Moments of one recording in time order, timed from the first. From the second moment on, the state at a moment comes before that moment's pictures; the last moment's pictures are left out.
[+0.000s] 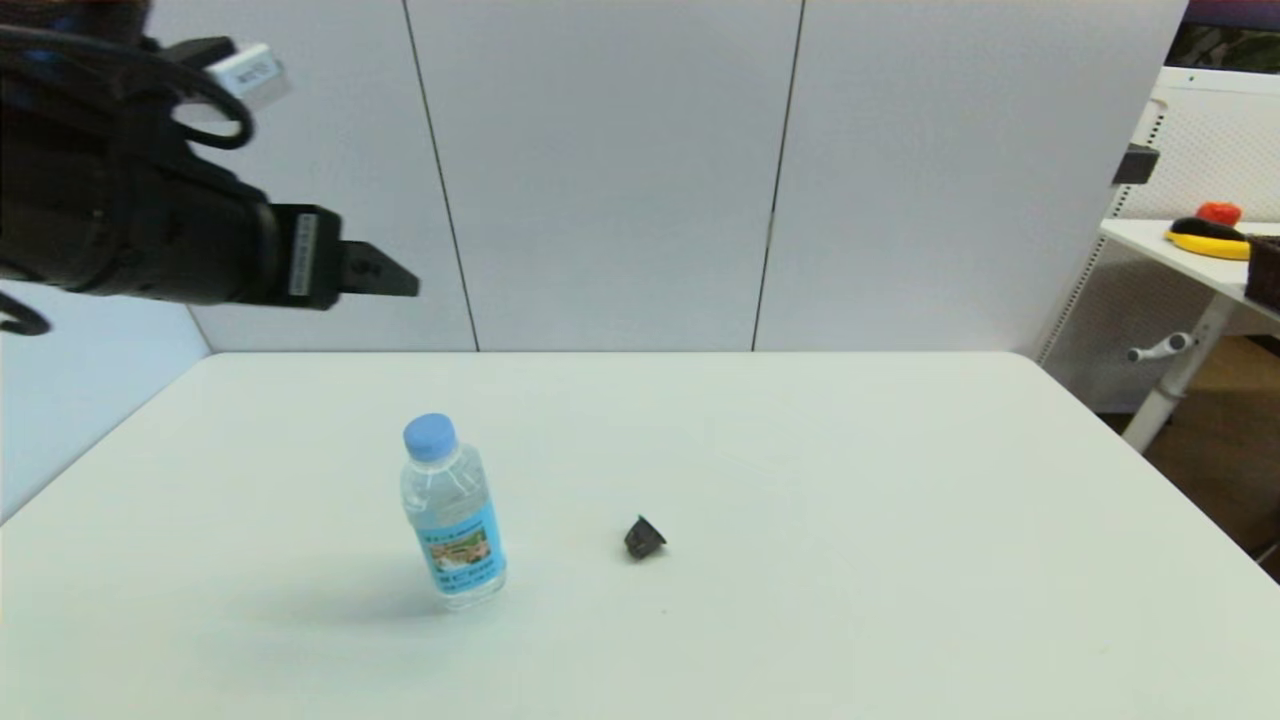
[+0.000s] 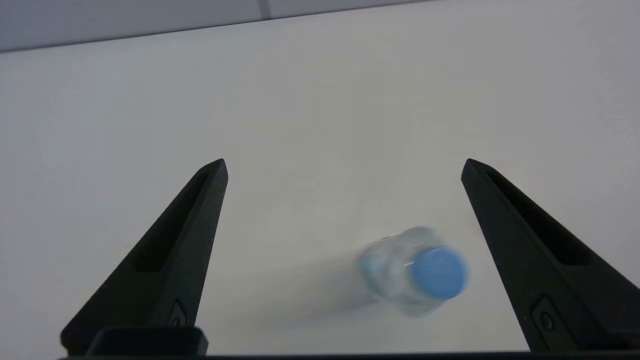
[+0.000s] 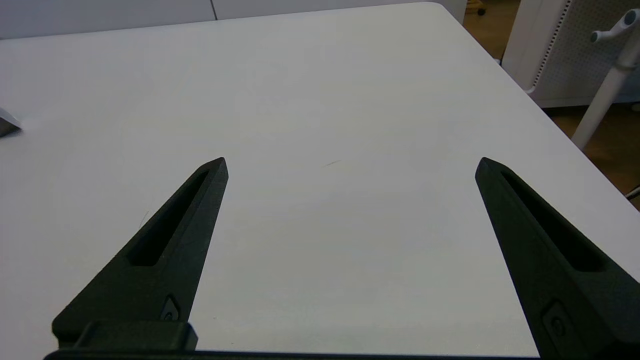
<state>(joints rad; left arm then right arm) -0.36 1.47 -1.53 0.62 0.17 -0.10 -0.01 0.00 -0.01 0.03 -0.04 0.06</state>
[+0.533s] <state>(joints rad) -0.07 0.86 -0.99 0.42 0.16 -0.09 -0.01 0.00 -0.01 0.03 -0.04 0.06</state>
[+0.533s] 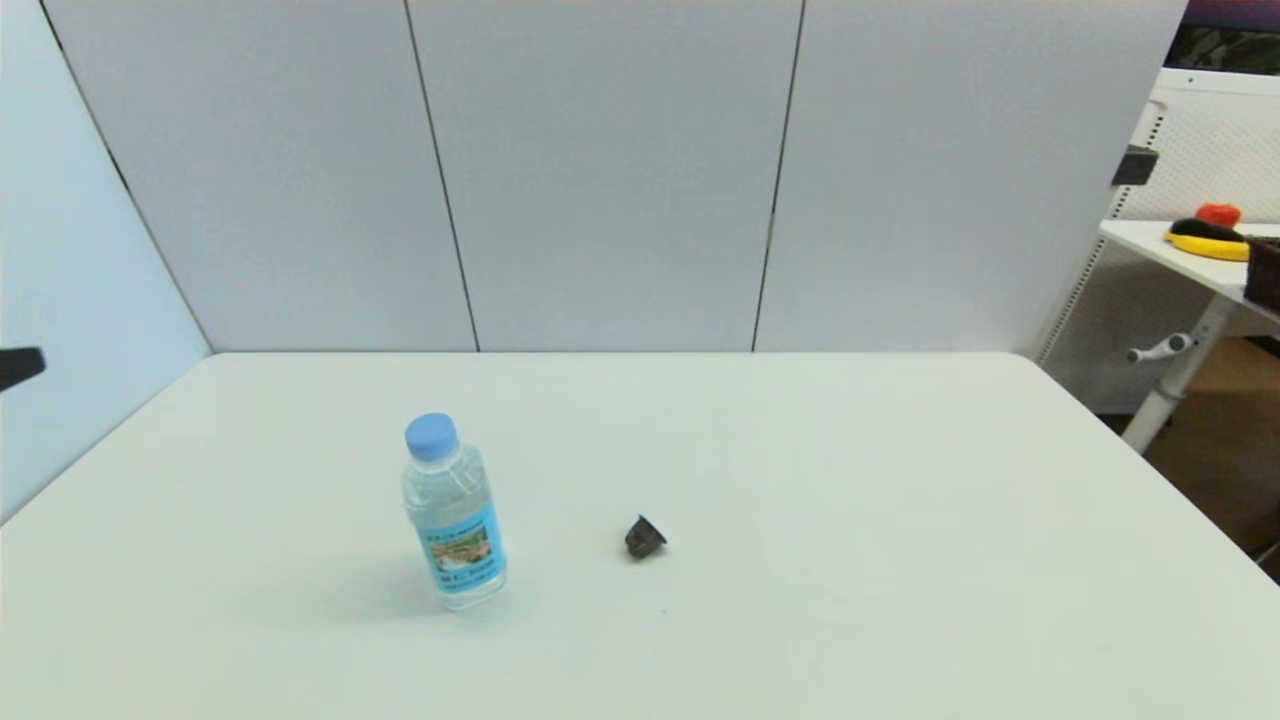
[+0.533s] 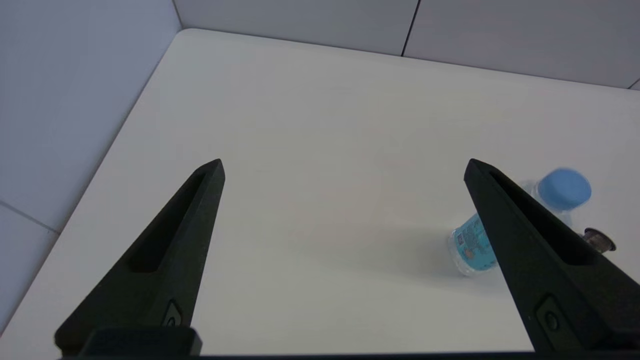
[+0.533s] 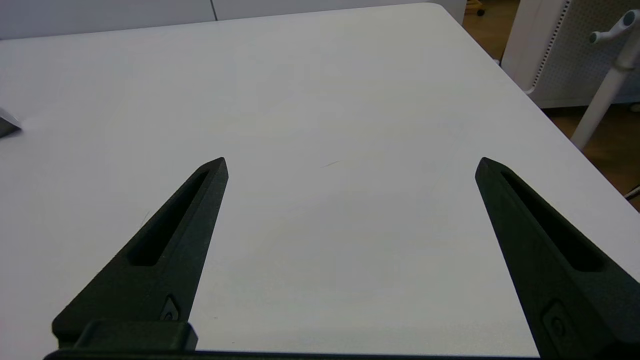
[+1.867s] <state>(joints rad) 0.00 0.00 0.00 -0.01 0.01 0.01 -0.01 0.00 -0.01 0.03 -0.04 0.07</state>
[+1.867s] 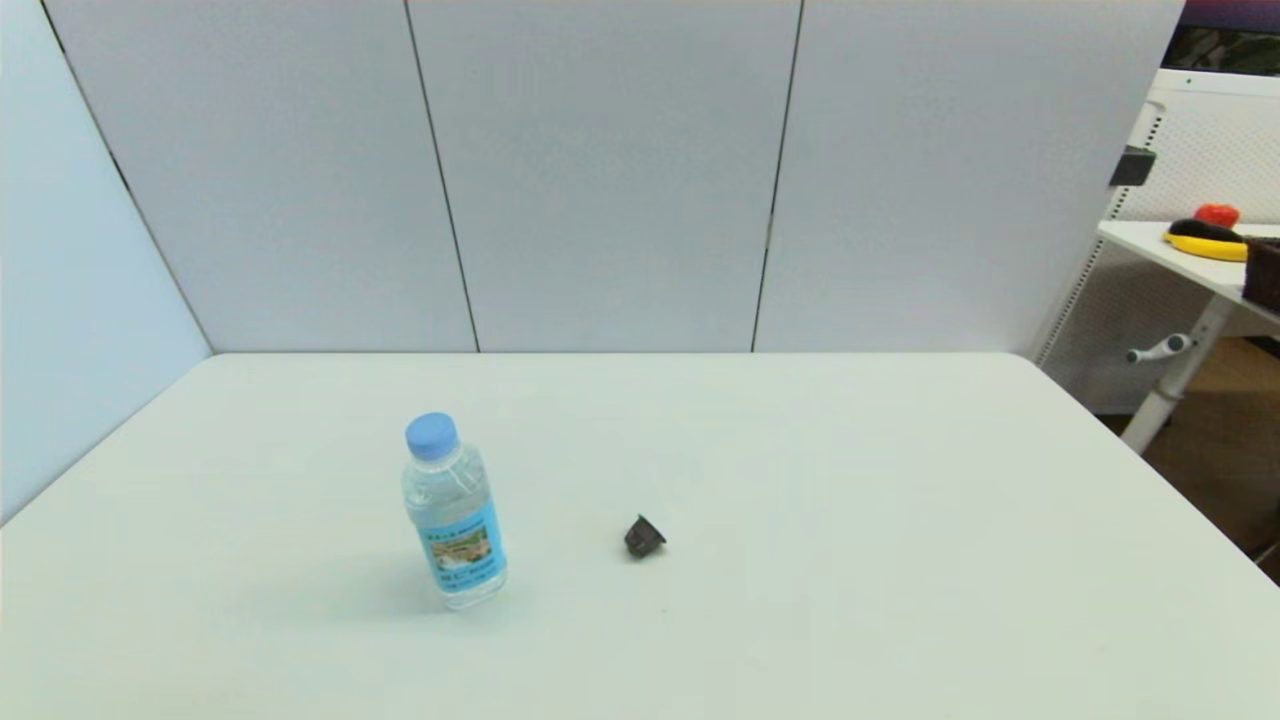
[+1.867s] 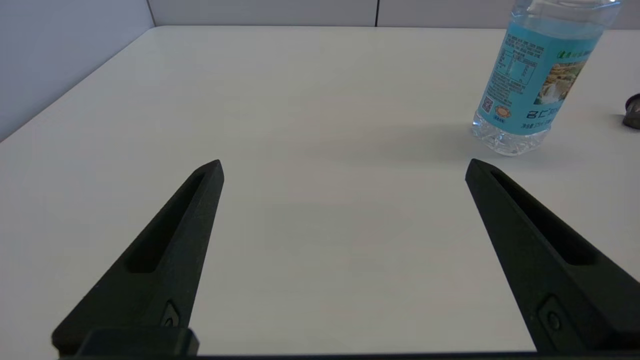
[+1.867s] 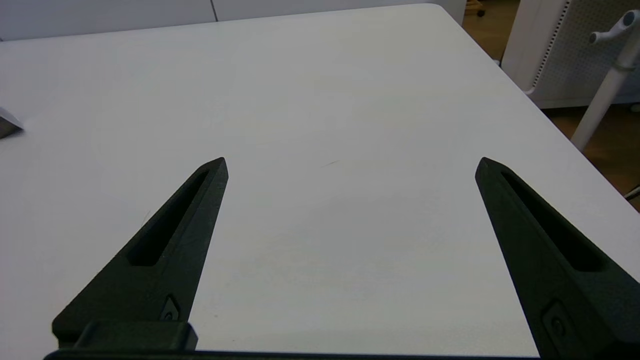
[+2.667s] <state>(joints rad) 0.00 0.00 0.00 -0.01 0.04 -0.09 -0.01 0.00 -0.01 0.03 -0.04 0.05</state>
